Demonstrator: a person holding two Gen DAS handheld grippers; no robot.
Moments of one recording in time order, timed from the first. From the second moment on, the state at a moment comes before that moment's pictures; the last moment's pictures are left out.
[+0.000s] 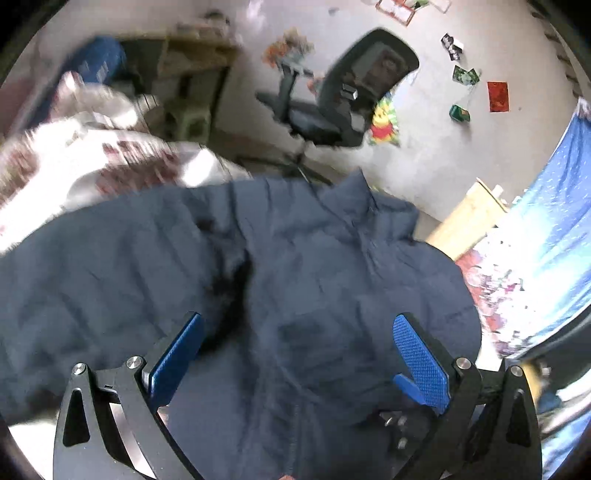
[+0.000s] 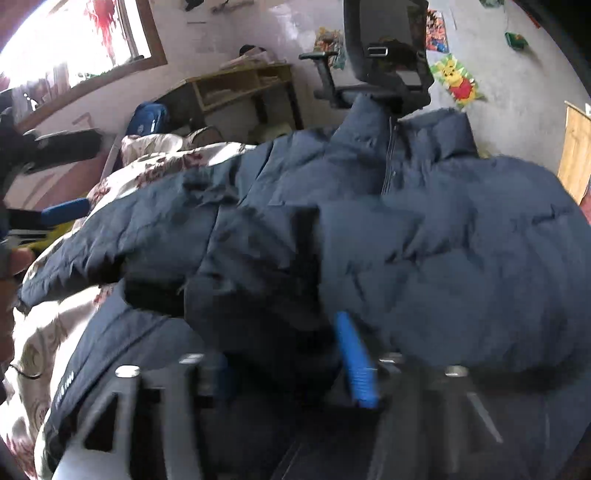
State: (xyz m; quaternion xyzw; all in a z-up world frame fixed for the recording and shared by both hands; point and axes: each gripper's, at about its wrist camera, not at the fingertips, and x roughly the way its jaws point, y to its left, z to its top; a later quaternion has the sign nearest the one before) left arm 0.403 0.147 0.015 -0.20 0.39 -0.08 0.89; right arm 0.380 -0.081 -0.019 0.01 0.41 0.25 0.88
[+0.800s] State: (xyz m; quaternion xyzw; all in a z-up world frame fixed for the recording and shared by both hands) left arm 0.420 0.099 -0.008 -0.03 0.40 0.02 0.91; right arm 0.386 -0.222 0.036 0.05 0.36 0.10 0.93
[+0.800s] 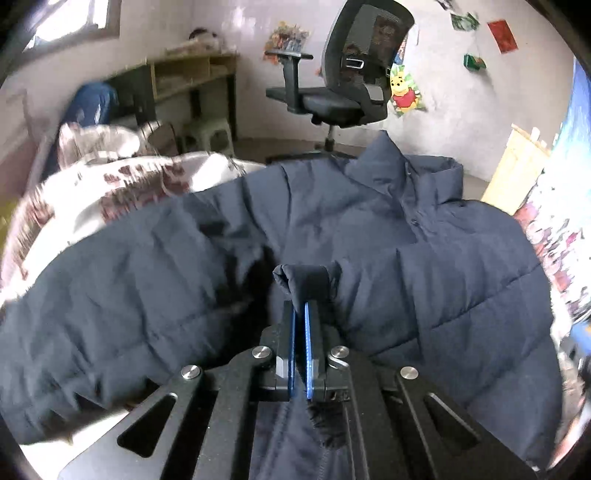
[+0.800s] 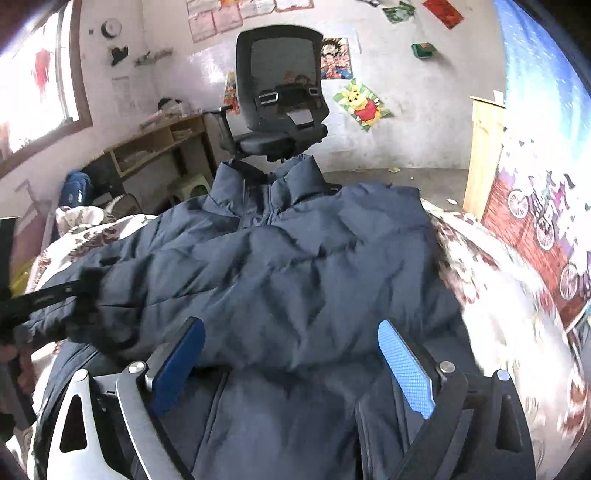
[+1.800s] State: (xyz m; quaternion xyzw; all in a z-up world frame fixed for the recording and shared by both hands) left arm 0.277 0.261 -0.005 -0.20 0.44 0.10 0.87; right arm 0.395 -0.078 0.007 0.00 0.35 0.20 0.91
